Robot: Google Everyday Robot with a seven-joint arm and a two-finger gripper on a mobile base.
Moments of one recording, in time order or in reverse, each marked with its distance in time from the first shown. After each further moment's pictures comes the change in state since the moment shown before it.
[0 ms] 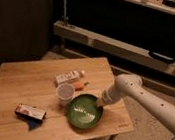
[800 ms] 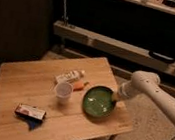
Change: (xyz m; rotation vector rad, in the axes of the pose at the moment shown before) arm -0.045 0.123 -0.060 -0.108 0.064 0.240
